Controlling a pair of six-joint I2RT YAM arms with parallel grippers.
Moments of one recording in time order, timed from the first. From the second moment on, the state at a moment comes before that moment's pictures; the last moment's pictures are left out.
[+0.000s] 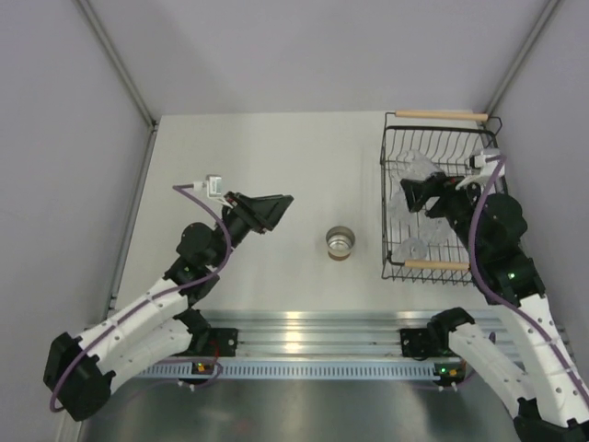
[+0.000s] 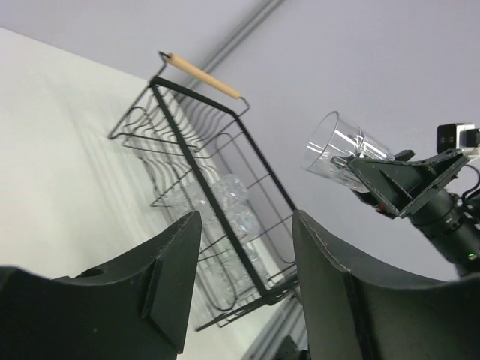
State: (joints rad) left arm -0.68 0.84 0.47 0.62 0.04 -0.89; right arm 0.34 0.61 0.87 -0.28 -0.01 0.30
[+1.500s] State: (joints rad) left arm -0.68 0.65 0.44 0.19 -0.14 -0.74; right arm -0.18 1.04 0.99 -0.66 0.32 0.20
